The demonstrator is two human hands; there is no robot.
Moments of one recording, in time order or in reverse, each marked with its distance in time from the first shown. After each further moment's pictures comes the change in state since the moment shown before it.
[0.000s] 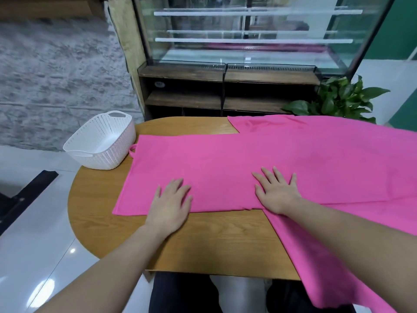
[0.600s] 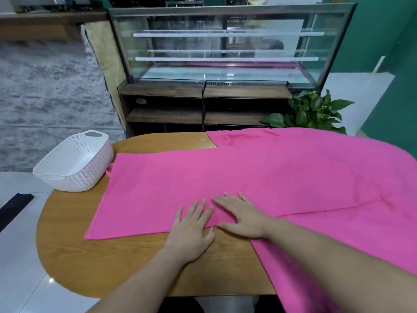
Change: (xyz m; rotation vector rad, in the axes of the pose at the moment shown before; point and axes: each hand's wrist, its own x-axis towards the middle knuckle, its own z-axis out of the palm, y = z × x) left_hand 0.005 0.094 0.033 0.107 -0.197 0.218; right_hand -0.021 -0.005 0.004 0.226 -0.026 -0.506
